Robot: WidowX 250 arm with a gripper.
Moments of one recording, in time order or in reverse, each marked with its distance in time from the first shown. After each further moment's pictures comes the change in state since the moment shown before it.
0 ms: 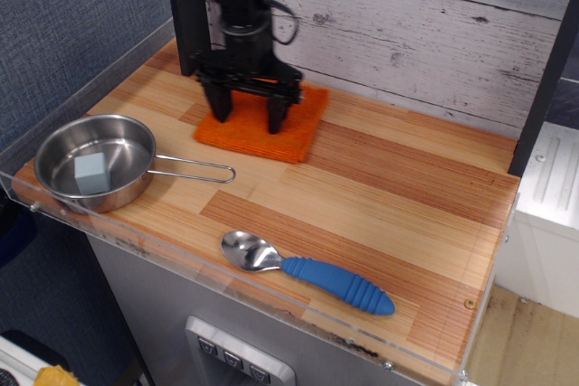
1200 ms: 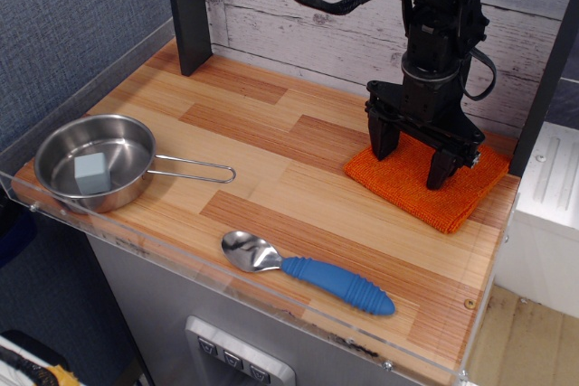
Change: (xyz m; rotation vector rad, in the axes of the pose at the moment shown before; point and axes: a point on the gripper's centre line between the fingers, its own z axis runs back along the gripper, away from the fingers) arm -0.016 -0.153 0.010 -0.072 -0.031 -0.401
